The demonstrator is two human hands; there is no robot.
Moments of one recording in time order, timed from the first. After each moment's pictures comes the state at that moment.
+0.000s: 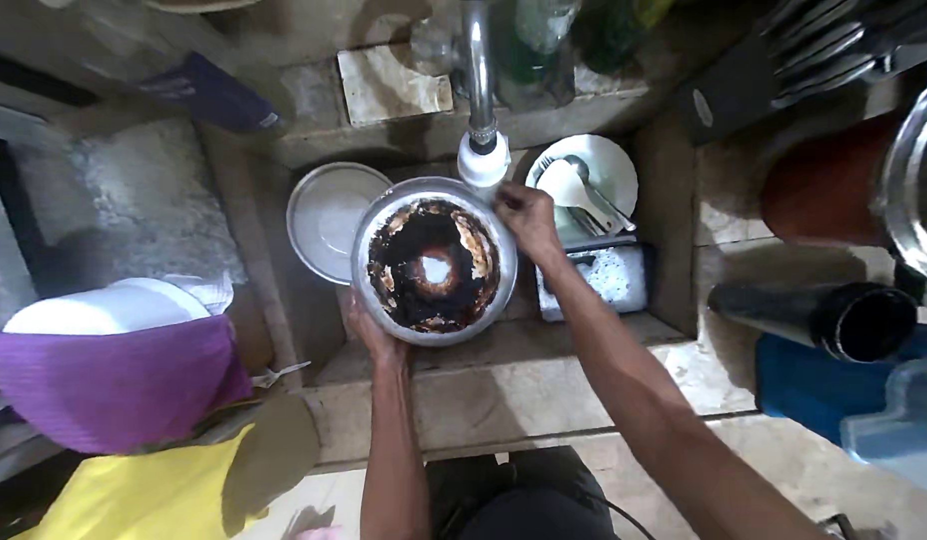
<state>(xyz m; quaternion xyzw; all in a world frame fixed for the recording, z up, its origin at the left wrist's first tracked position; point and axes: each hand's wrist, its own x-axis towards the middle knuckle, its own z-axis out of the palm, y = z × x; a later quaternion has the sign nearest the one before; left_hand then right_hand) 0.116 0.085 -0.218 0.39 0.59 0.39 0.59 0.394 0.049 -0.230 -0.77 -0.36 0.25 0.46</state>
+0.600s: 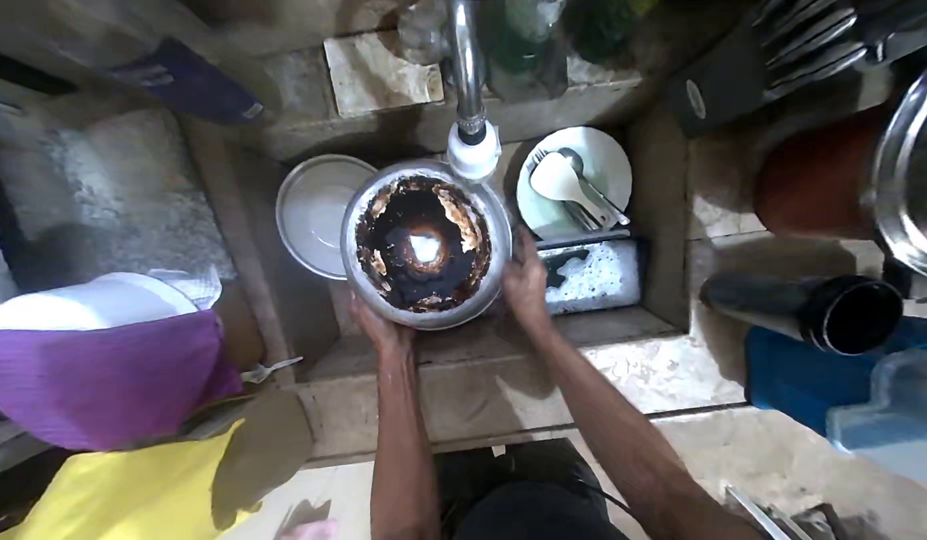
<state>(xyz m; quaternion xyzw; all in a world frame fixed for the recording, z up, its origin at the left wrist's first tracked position) 0.129 0.074 -0.229 0.33 0.56 0.43 0.62 0.316 -0.027 -0.219 -0.82 -0.18 0.35 0.42</state>
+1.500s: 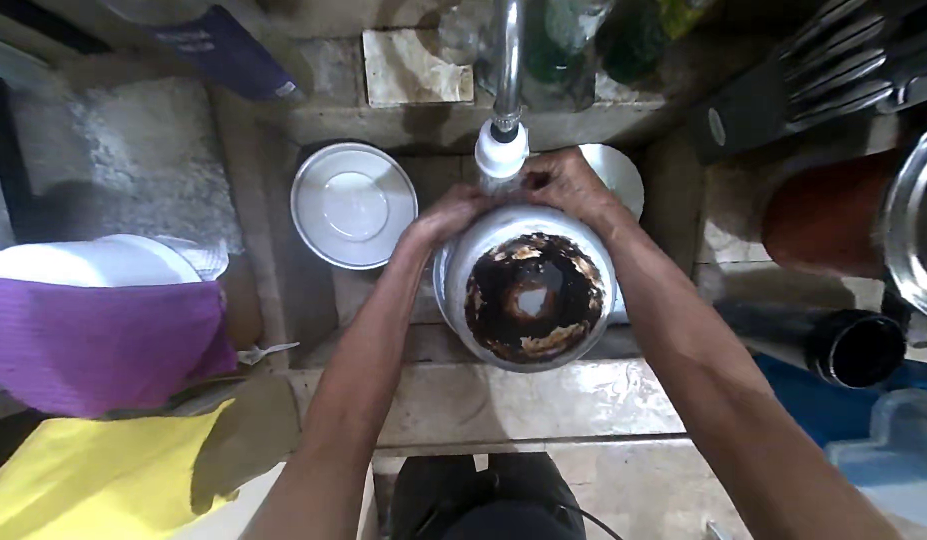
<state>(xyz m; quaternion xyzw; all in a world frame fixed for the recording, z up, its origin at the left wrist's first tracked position) 0.267 0.180 -0.190 0.68 0.34 -0.06 0.64 0.475 0.064 -0.199 -0.65 -0.57 0.36 0.35</state>
